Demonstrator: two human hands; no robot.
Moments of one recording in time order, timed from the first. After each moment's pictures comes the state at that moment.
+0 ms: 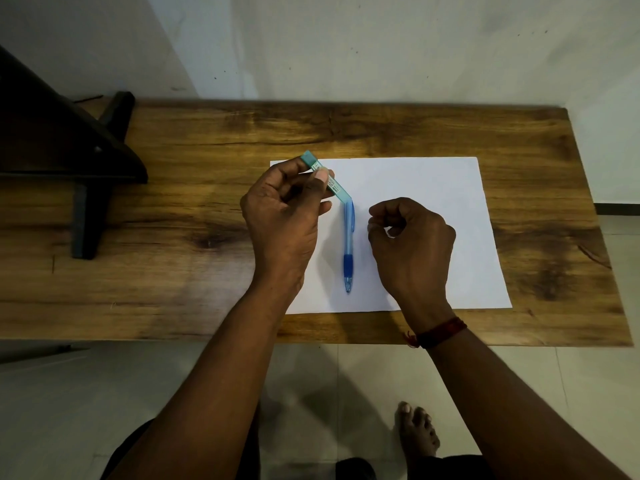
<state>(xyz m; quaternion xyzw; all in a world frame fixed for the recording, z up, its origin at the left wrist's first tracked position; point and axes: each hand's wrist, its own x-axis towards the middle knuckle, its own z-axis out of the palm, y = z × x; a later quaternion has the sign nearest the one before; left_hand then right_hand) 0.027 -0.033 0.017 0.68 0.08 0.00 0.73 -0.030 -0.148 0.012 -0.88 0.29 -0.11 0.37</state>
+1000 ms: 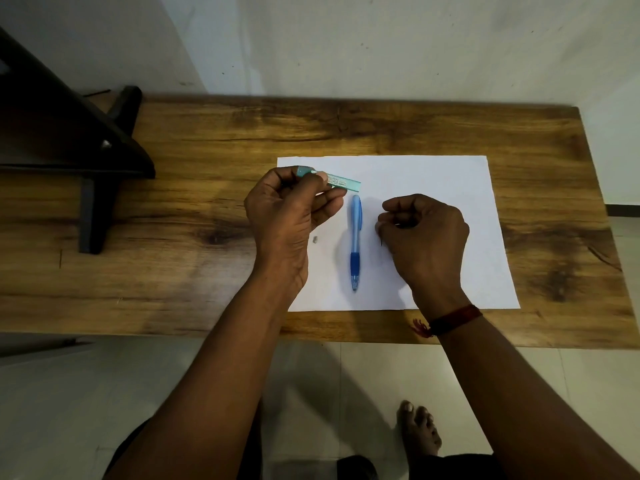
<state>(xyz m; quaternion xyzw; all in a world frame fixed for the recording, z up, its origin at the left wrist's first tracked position) 0.029 -0.026 0.017 0.57 0.15 -0.09 0.80 -0.022 -0.159 0.005 -0.84 0.32 -0.08 0.42</state>
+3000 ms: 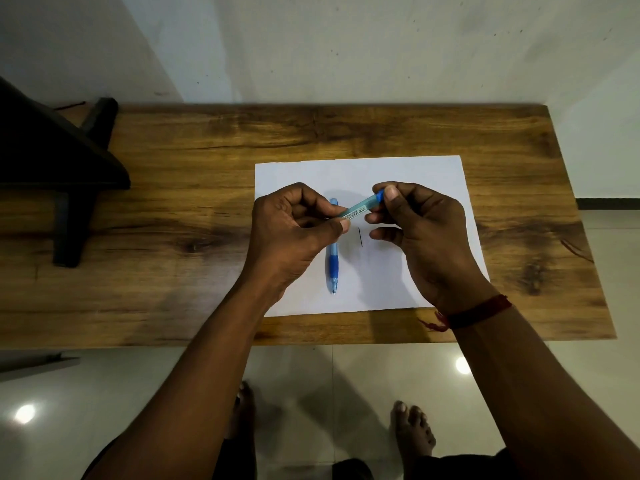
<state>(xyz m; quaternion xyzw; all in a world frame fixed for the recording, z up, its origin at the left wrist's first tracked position) 0.022 -0.028 0.010 0.76 -0.04 -0.14 0.63 -0.027 -0.187 0.016 -0.65 0.25 -0.05 0.71</state>
